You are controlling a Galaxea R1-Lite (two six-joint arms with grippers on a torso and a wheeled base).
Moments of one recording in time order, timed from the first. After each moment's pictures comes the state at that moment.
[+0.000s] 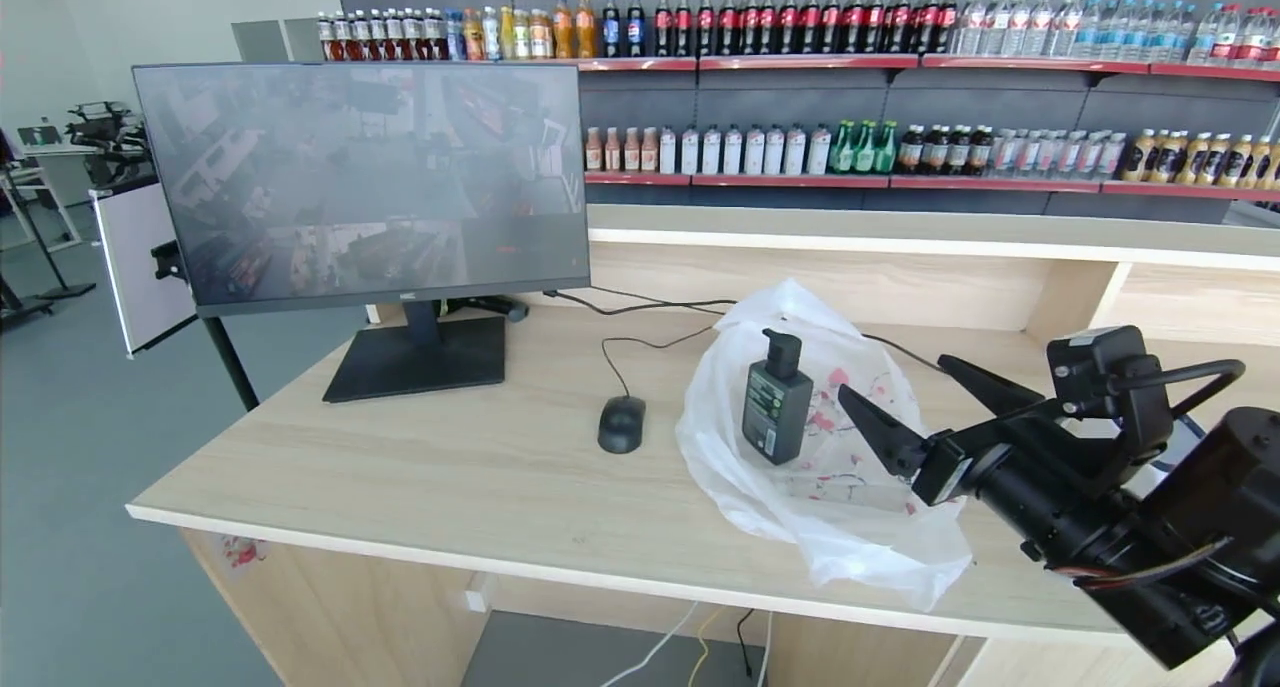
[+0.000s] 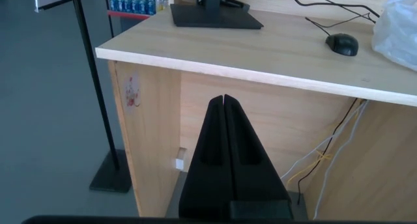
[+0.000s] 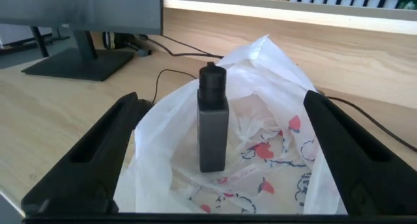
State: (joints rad) left arm 0.00 0.00 0.00 0.00 0.00 -0.01; right arm 0.48 1.71 -0.26 -1.57 -0.12 -0.04
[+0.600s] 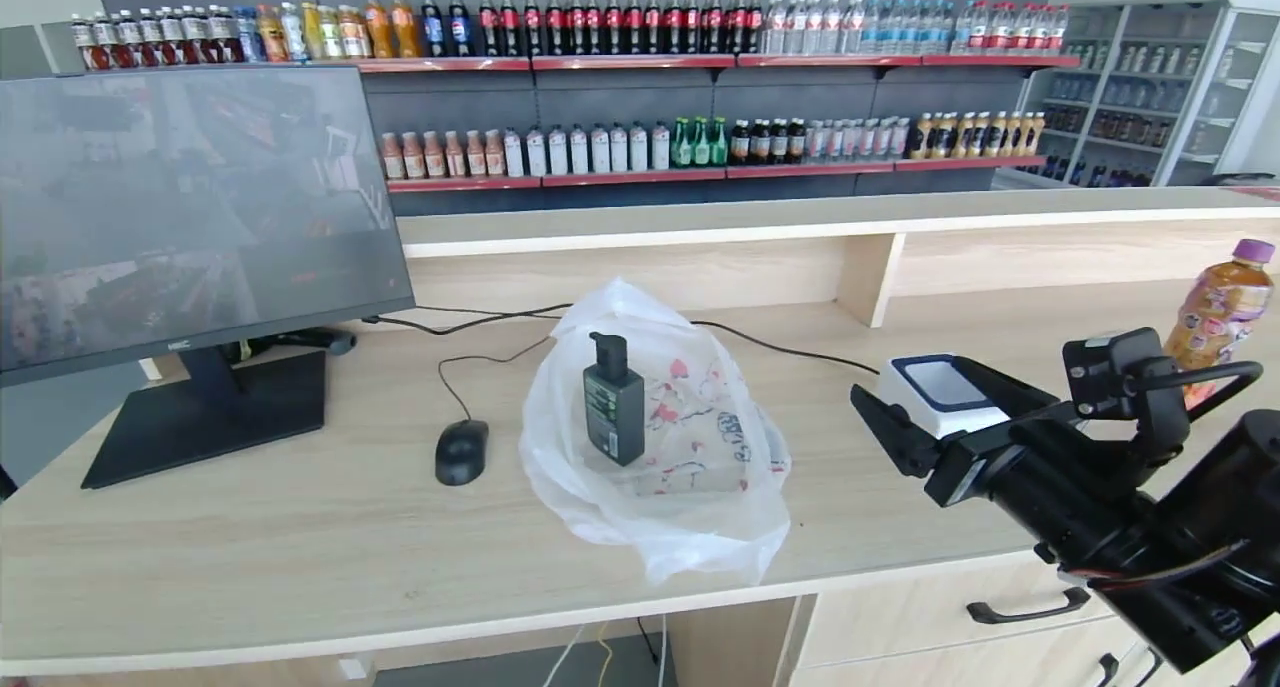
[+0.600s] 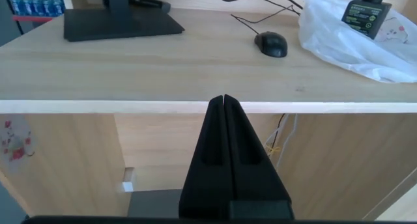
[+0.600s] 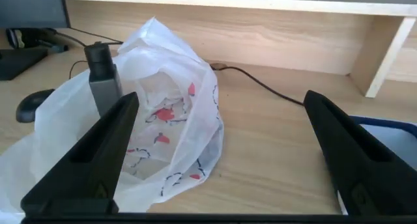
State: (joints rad) left arm 0.00 0.00 0.00 0.00 0.00 -0.01; right arm 0.46 1.69 -0.24 -1.57 -0.12 -0.04
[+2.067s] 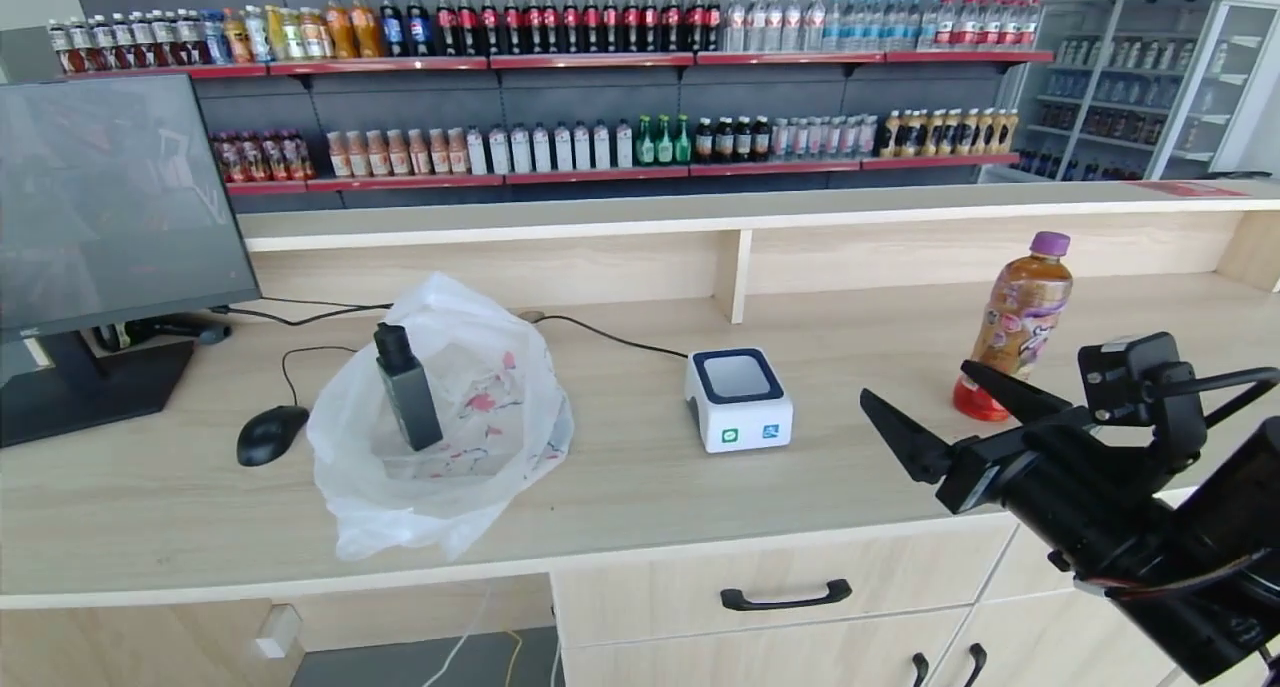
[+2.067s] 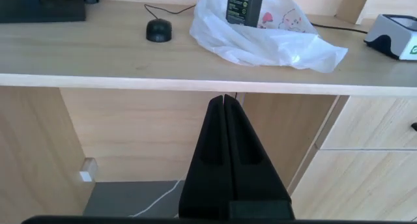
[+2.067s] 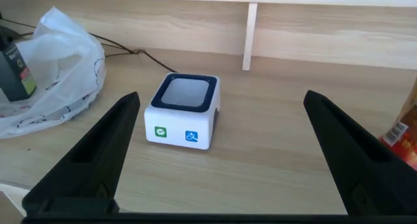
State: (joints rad) left arm 0.00 0.00 0.00 0.00 0.00 -0.01; right arm 0.45 1.67 -0.22 -1.57 -0.12 -0.04
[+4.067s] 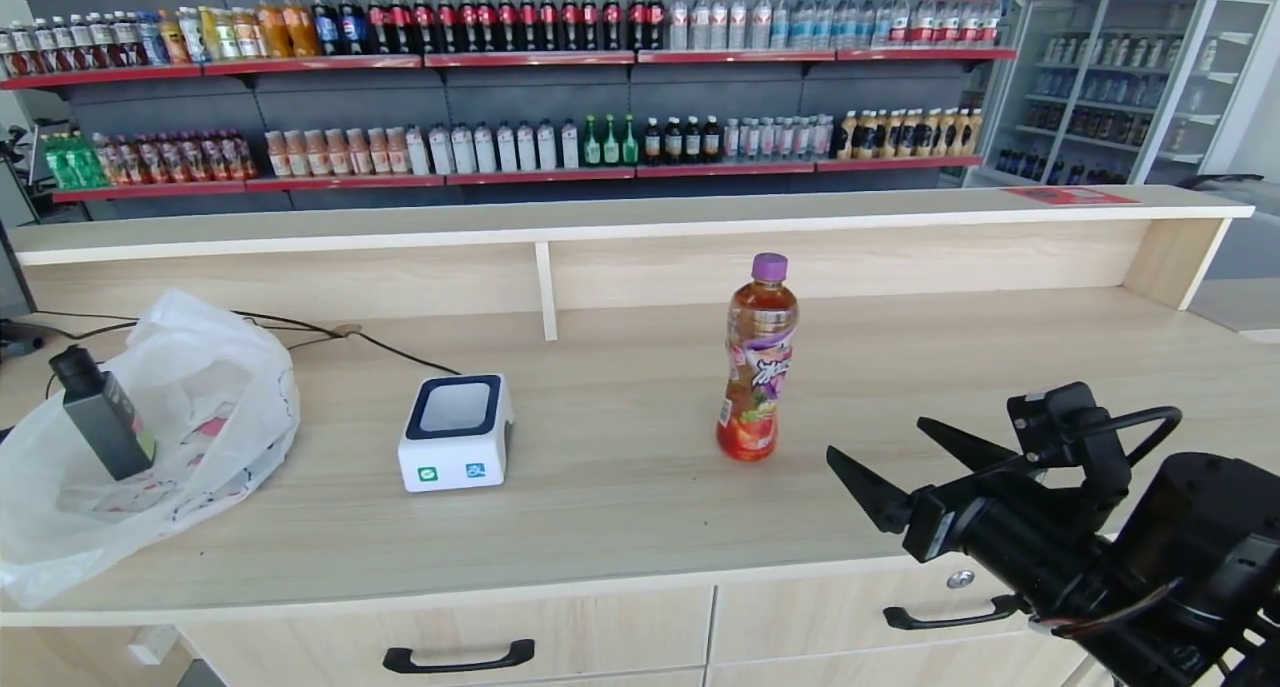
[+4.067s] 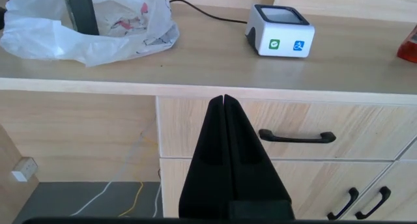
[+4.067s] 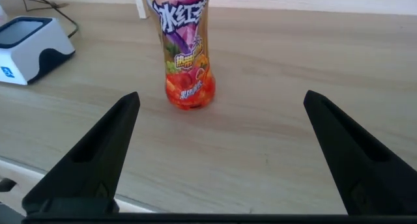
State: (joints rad) left arm 0.00 0.00 0.00 0.00 0.00 -0.02; right arm 0.49 1.78 -0.17 -1.57 -0.10 0.04
